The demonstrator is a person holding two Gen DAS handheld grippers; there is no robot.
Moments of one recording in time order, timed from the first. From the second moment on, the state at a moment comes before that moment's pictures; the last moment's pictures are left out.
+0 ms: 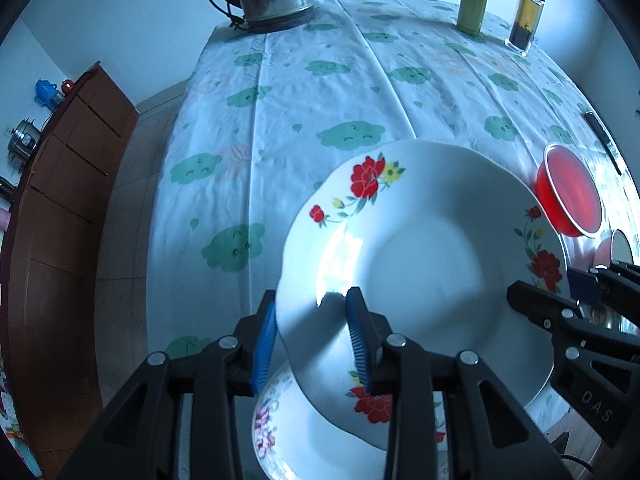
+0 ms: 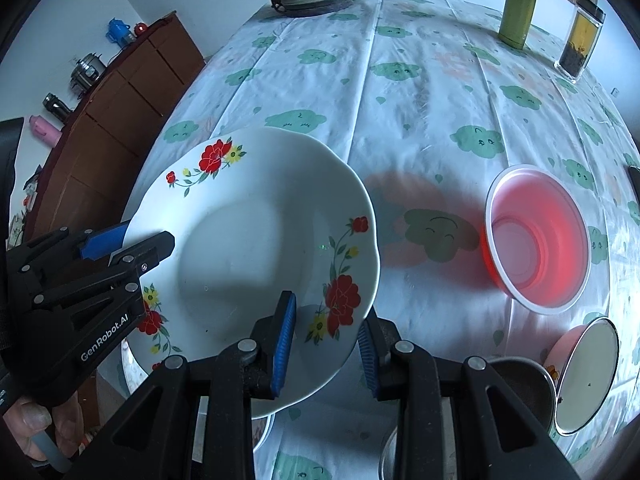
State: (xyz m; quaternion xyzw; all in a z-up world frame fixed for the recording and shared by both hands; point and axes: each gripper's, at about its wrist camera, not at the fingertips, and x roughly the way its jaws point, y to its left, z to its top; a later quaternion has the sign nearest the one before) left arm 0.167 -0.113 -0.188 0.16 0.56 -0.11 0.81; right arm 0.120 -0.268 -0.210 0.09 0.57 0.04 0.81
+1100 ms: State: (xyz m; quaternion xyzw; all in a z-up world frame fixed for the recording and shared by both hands) left arm 0.120 -0.086 -0.189 0.14 0.57 -0.06 0.81; right arm 0.088 -0.245 -0.213 0.06 0.58 0.09 0.81
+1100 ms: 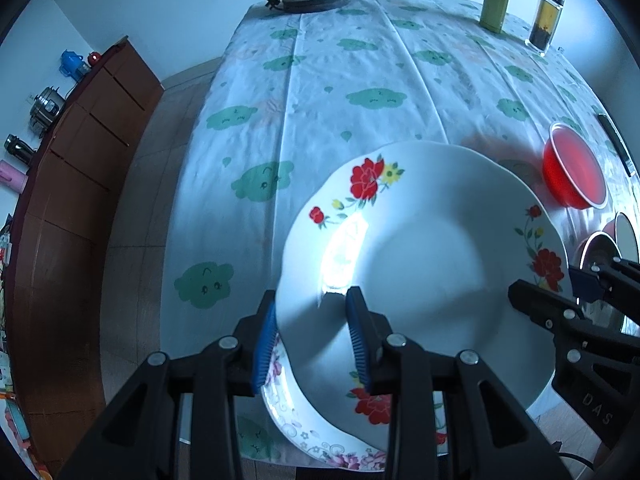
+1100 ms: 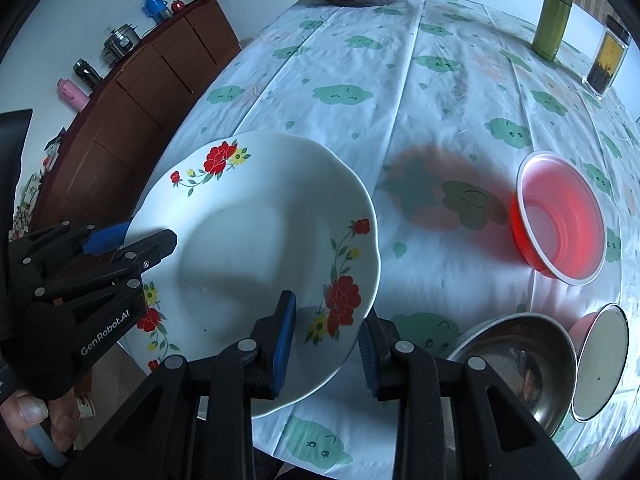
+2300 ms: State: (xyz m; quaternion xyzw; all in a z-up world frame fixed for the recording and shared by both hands) left arm 0.090 -0.046 -0.209 0.11 0.60 -0.02 0.79; right arm 0.070 -0.207 -0.228 0.02 0.59 0.14 0.79
